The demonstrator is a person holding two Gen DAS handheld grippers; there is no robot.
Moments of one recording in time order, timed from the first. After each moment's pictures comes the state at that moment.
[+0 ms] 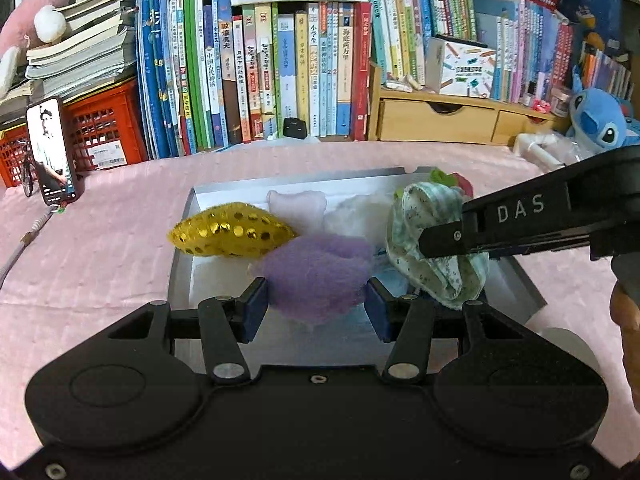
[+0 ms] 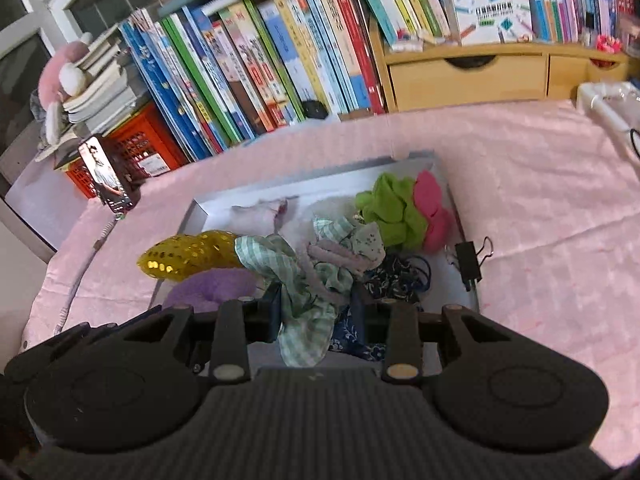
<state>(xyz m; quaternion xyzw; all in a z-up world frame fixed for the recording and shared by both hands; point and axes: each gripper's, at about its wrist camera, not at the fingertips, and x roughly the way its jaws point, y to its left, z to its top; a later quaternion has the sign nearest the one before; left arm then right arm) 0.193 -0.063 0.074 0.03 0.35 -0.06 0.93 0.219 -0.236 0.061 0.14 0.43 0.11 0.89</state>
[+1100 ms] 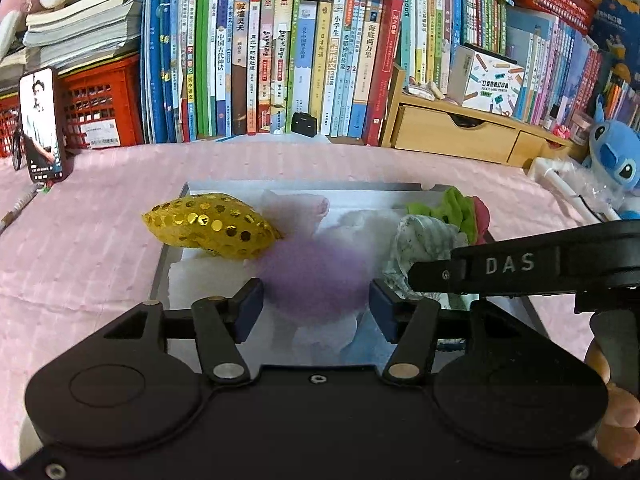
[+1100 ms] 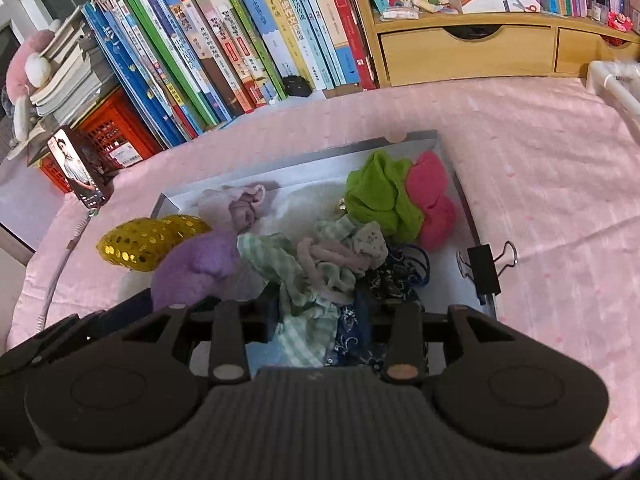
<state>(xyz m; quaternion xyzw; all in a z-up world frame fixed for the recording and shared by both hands) 0.232 -0.054 0.069 -0.03 0.37 -0.06 0.93 0.248 -0.232 0.041 0.14 0.45 0.10 0.88</state>
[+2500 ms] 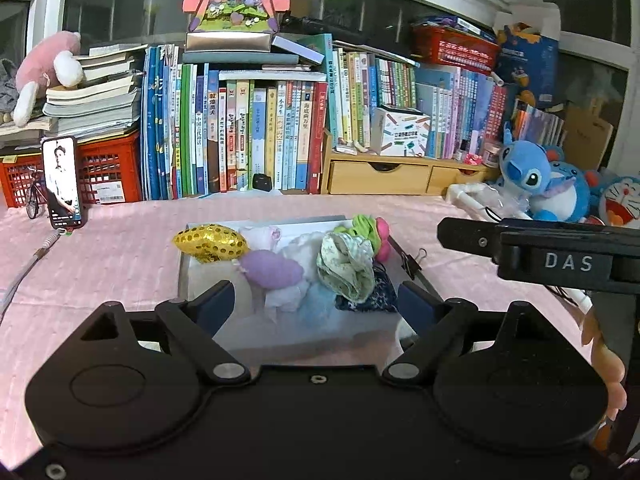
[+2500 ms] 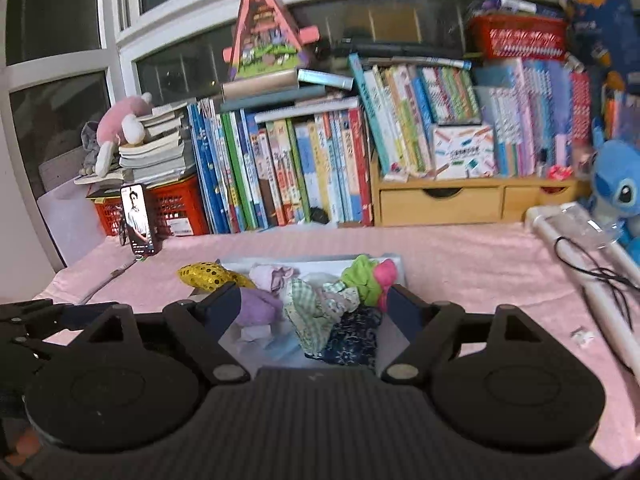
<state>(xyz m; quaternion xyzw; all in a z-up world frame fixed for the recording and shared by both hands) 0.073 -0.039 0.142 -0.01 0.27 -0.13 0.95 0.083 -0.248 0.124 0.06 0.23 0.10 0.97</state>
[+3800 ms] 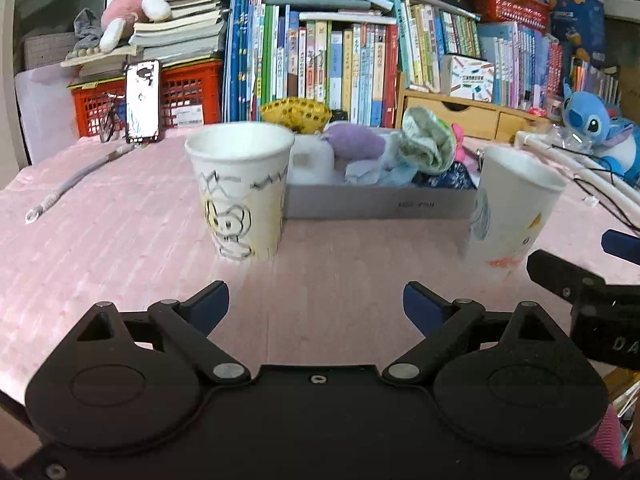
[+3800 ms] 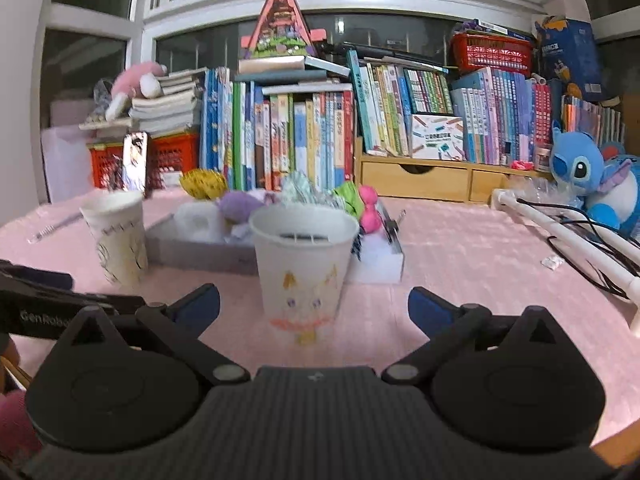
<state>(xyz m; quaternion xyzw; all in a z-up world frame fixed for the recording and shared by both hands) 0.000 -0.014 0.009 0.00 0.28 -0.02 0.96 -0.023 -0.215 -0.005 -0.02 0.17 0.04 0.98</state>
